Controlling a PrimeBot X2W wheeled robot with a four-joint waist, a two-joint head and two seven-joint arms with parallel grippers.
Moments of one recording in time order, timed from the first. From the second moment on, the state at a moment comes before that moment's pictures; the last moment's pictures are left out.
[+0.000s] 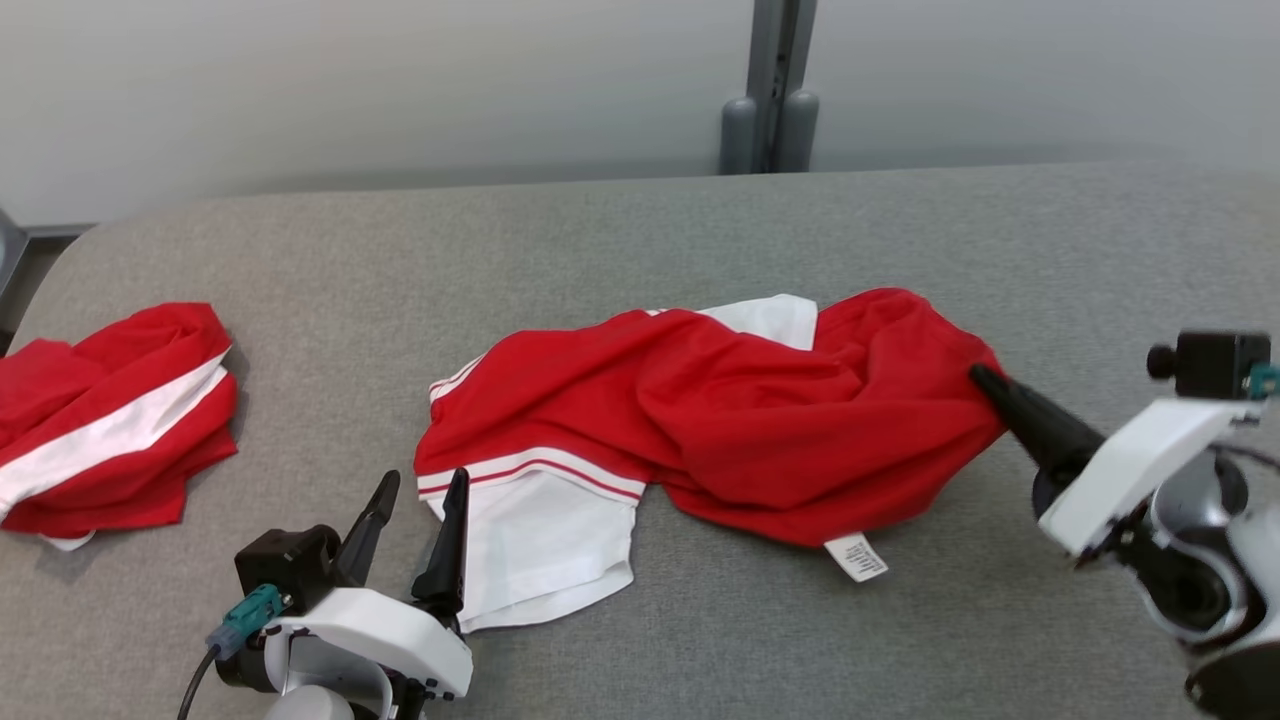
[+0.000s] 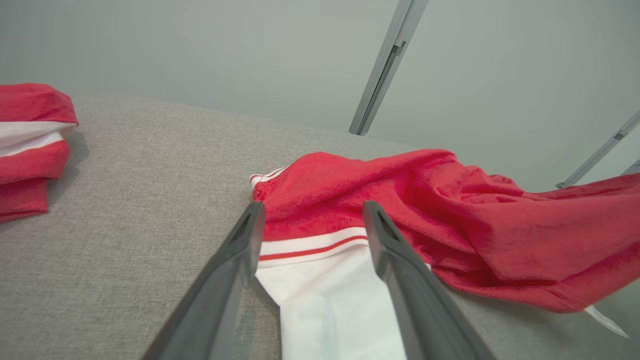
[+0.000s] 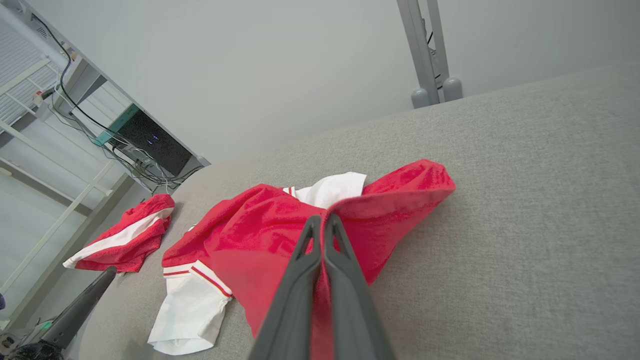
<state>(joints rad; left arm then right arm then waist) -0.14 0.09 -0.21 0.34 -0.47 -0.04 -0.16 -0.34 -0.38 0.33 0.22 0.95 0.13 0.22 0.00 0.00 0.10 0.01</state>
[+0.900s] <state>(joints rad) -0.24 0.08 -0.25 0.36 -0.47 -0.04 -0.17 -0.92 -0.42 0.27 0.88 1.09 0.13 0.37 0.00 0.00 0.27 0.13</state>
